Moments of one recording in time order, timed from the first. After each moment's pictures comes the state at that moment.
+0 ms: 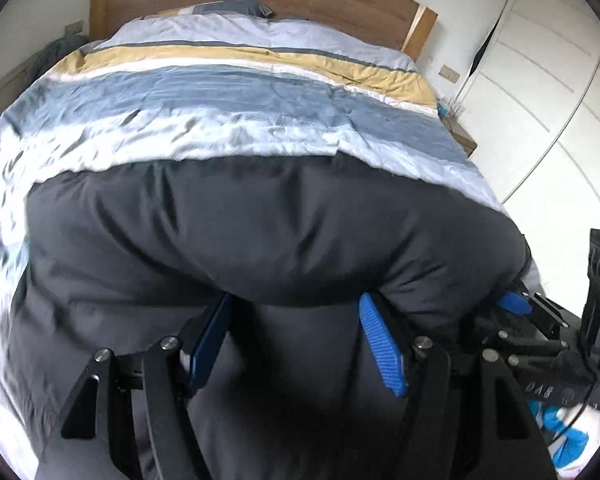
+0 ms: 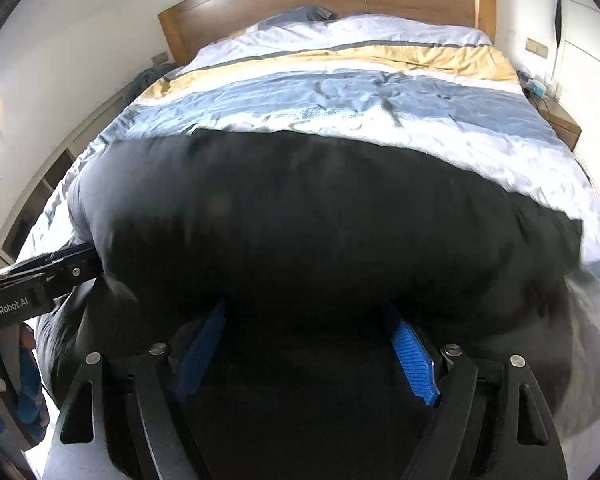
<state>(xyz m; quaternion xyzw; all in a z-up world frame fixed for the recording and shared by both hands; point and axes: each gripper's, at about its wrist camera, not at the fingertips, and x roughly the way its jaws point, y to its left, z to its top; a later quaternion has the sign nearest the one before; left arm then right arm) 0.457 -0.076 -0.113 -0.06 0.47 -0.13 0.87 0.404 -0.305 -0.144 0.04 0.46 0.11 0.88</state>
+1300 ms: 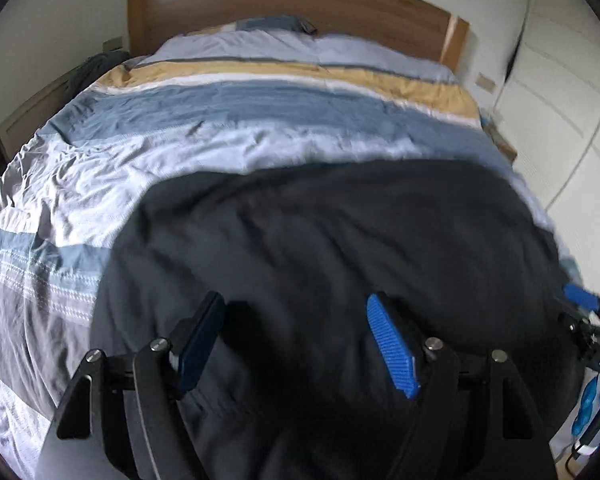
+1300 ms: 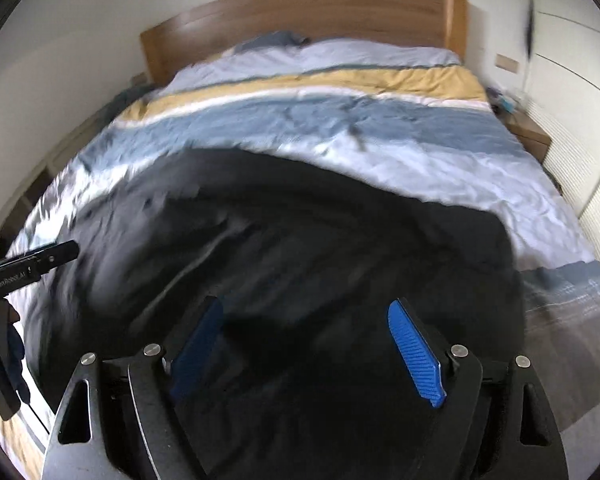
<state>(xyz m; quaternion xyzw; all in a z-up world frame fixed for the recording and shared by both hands) 0.451 -0.008 -0.128 -0.03 0.44 -0.05 0.89 0.375 -0.313 -0.146 0.02 0.43 0.07 0.90</state>
